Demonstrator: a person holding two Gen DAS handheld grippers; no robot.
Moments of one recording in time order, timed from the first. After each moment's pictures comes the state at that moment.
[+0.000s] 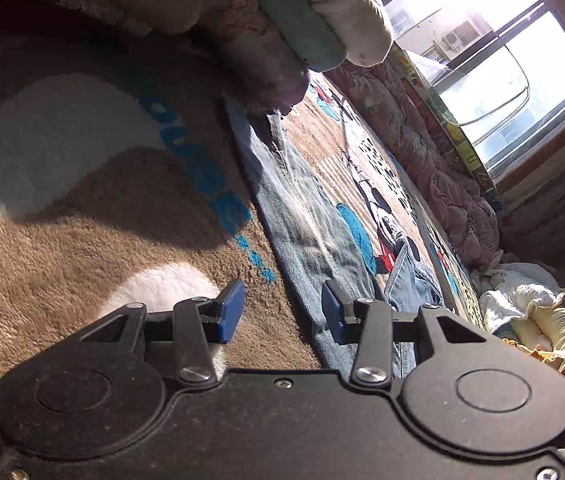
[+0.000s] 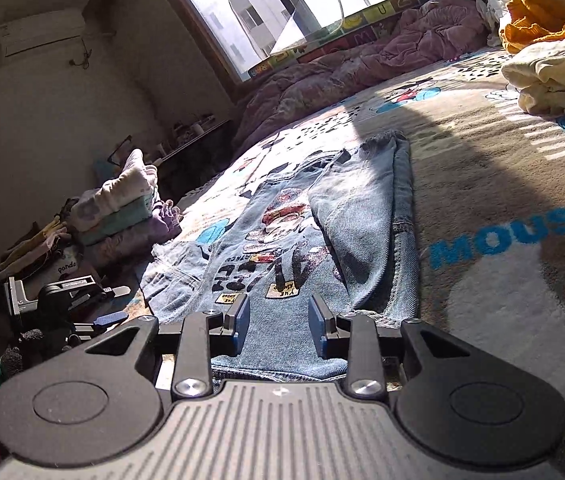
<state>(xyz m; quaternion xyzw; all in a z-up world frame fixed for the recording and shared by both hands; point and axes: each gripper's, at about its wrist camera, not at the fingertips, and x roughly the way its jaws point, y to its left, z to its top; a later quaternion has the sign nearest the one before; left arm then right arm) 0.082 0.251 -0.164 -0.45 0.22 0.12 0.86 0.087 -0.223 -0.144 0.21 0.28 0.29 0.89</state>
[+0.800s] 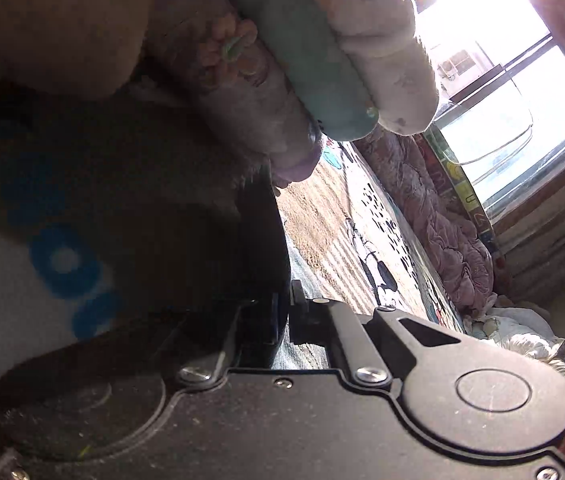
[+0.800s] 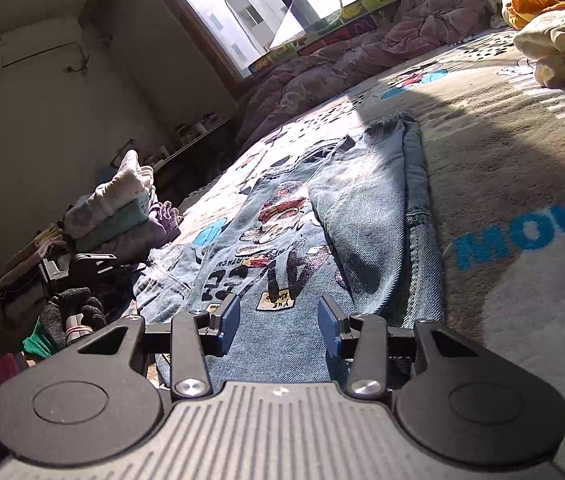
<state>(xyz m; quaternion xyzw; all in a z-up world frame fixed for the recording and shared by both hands) 0.158 0.316 -0.152 -0.43 0.18 0.12 0.88 0.123 -0.209 -0.166 0.23 0.28 0.30 0.88</state>
